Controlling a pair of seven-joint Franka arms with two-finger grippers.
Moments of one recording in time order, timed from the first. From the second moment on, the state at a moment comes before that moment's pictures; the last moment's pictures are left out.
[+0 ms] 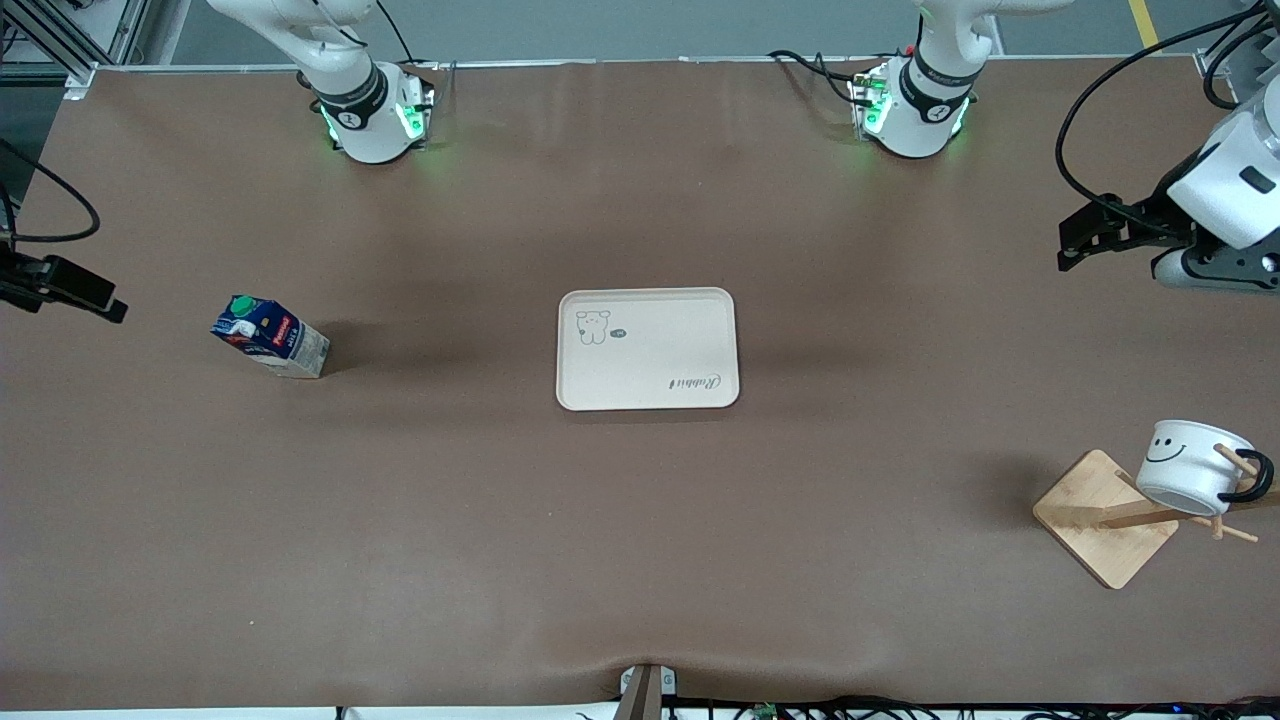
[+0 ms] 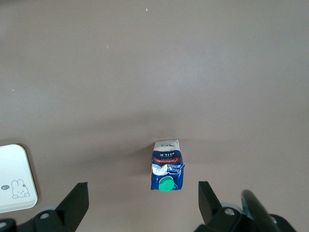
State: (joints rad) left arm -0.04 0.03 -0.06 -1.53 0.00 1.53 0.01; right arm -0.09 0.10 -0.01 -1.51 0.02 1.59 0.05
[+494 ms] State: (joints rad) left arm -0.01 0.10 -0.06 -1.53 0.00 1.53 0.01; right arm -0.09 0.15 -0.01 -1.51 0.02 1.57 0.05
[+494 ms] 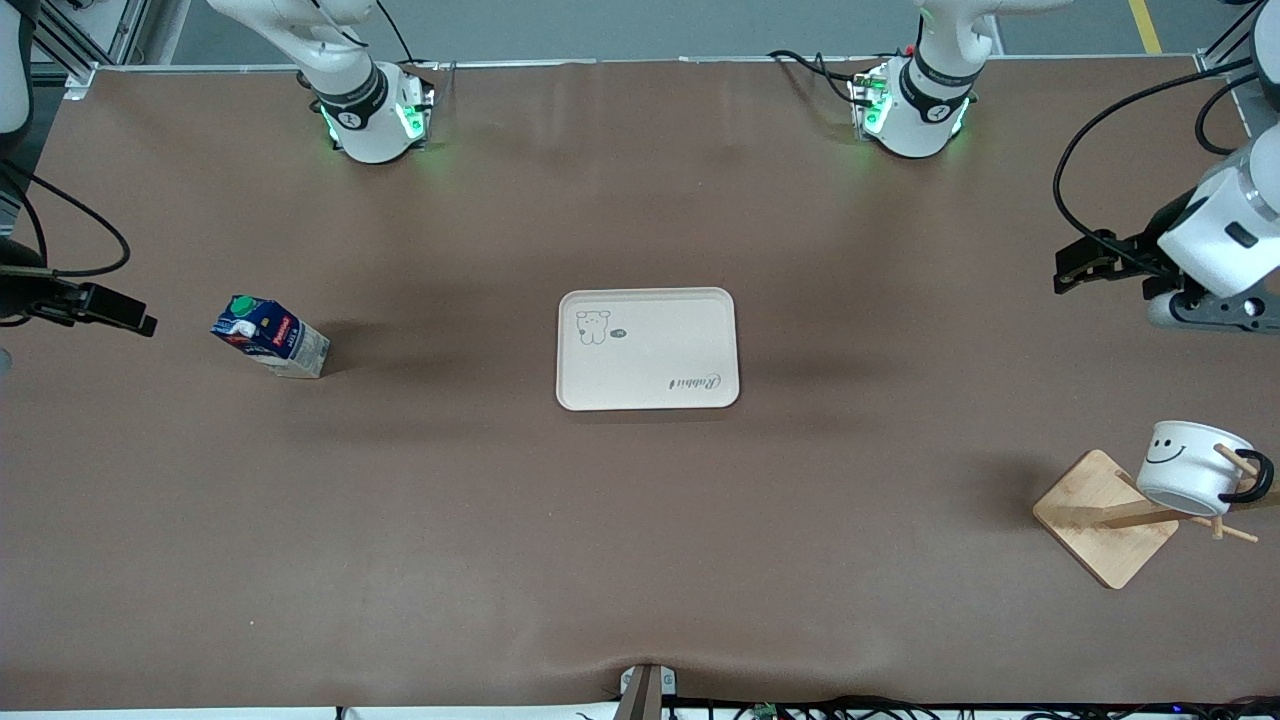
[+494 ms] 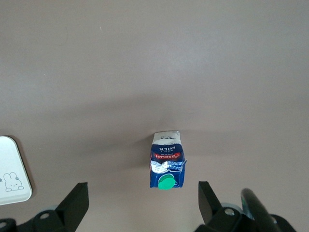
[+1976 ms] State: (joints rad) left arm 0.21 0.12 -0.06 -1.72 -0.10 1.95 0.00; right arm -0.12 0.26 -0.02 -1.46 0.02 1.53 0.07
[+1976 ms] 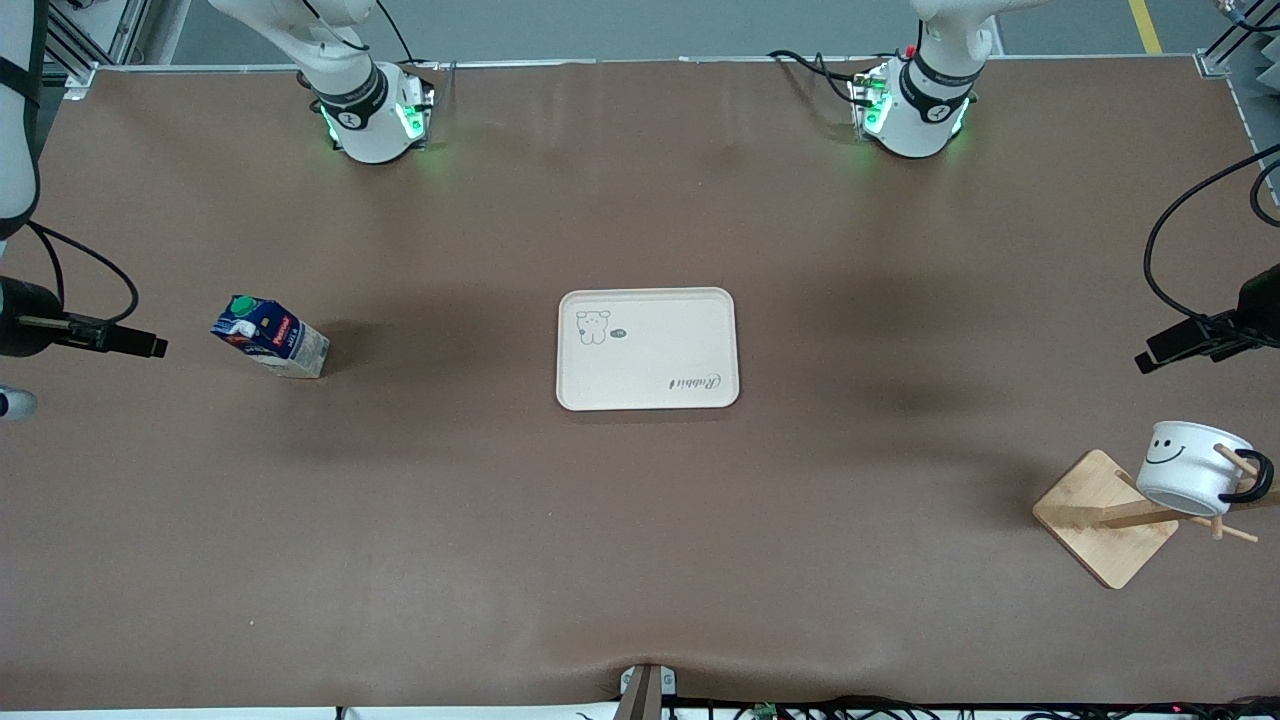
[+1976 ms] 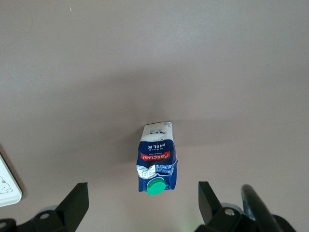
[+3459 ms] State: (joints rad) left arm 0.28 0.18 -0.06 -1.80 -0.16 2.25 0.00; right arm -0.15 0.22 -0.01 -1.90 0.02 1.68 0.08
